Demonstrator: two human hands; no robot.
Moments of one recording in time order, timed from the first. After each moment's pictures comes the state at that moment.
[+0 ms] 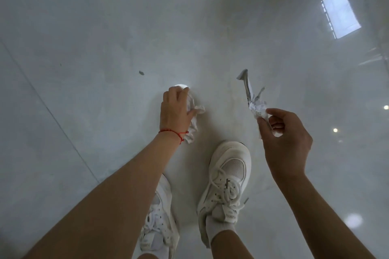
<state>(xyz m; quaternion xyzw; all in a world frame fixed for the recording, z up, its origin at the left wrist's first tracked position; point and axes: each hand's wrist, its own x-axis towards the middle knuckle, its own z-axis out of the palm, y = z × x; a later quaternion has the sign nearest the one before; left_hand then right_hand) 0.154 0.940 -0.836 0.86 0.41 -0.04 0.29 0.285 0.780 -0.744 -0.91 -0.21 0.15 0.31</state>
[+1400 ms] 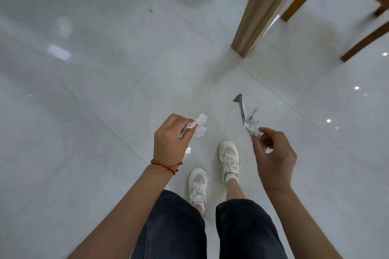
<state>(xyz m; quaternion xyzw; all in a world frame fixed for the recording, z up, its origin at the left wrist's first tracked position) 0.160 1.004 -0.287 0.89 0.20 0.17 0.36 0.226 0.802 -0.280 -0.92 -0.07 0.00 0.39</state>
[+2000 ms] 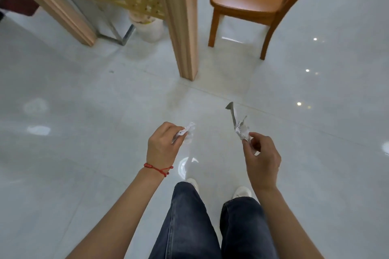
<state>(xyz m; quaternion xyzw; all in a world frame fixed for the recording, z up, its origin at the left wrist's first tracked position) 0.174 0.902 -0.138 0.93 0.00 0.18 0.33 0.170 0.682 -0.128 -0.91 0.08 -0.11 0.40</state>
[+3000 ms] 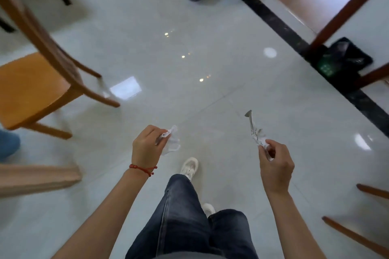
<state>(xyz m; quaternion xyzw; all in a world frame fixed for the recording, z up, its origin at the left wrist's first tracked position) 0.292 0.410 -0.085 0.83 -0.44 0.04 0.33 0.047 0.242 -0.091 -0.77 0.51 -0.30 0.24</state>
